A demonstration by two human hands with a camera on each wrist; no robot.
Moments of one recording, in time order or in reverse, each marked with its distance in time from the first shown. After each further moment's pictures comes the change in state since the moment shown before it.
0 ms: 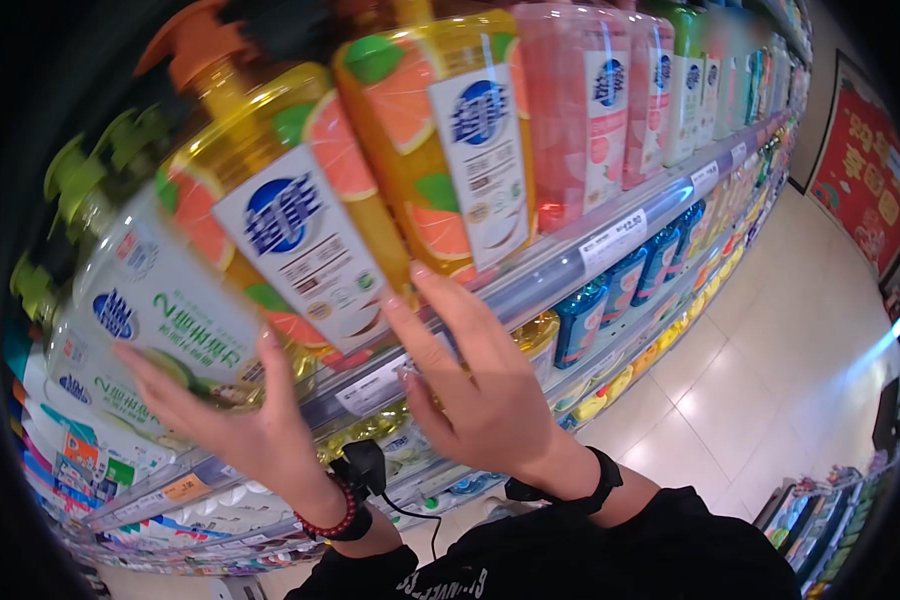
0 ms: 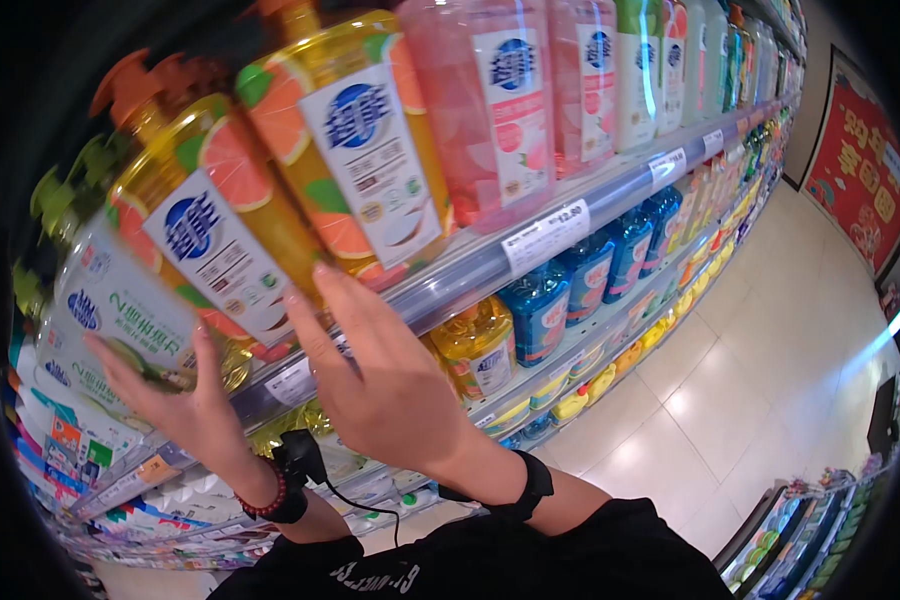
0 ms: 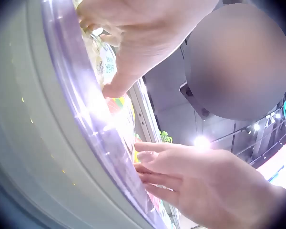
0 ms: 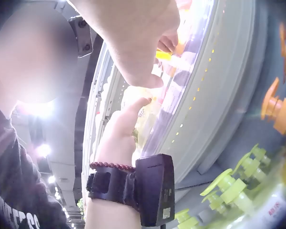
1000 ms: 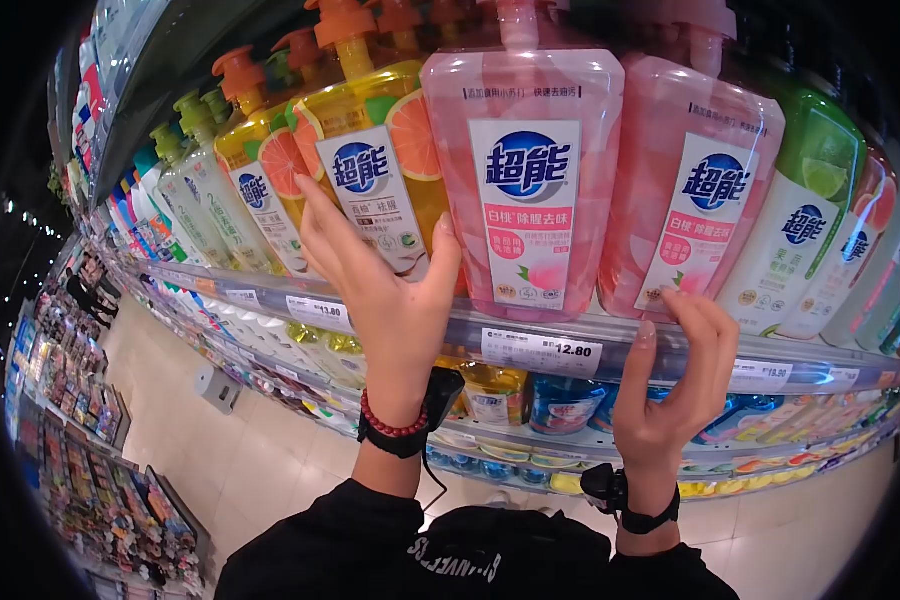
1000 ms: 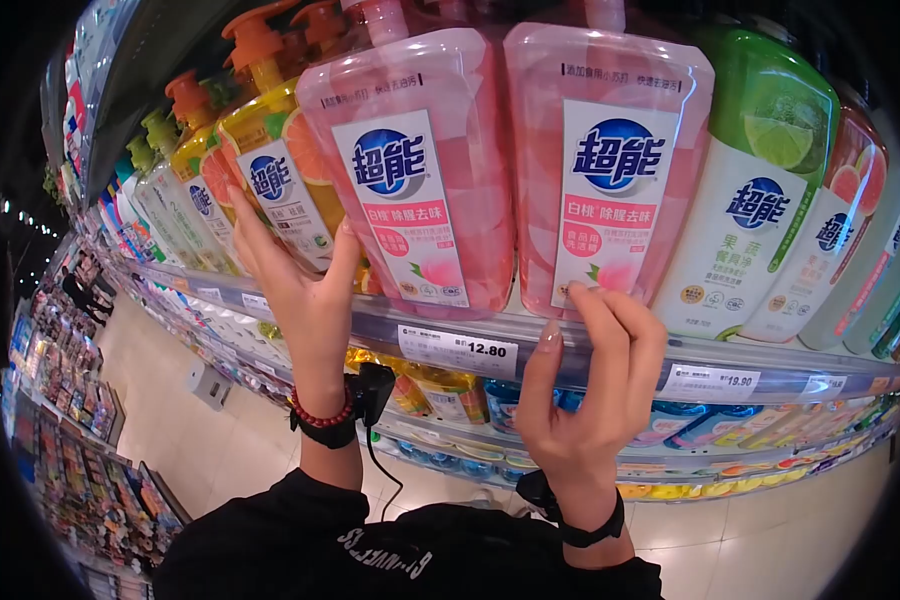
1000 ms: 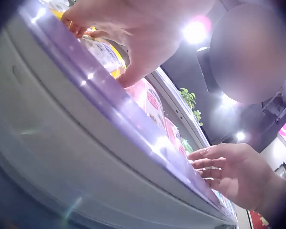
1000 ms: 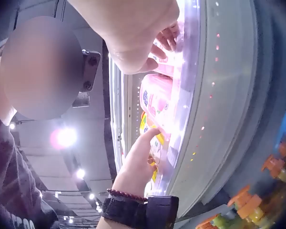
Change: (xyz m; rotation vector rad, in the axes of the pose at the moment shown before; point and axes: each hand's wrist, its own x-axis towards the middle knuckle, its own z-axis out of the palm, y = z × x) left_hand -0.050 0.169 0.109 0.059 0.004 -0.081; right_hand 0.025 0.204 -0.157 0.138 0.145 -0.019
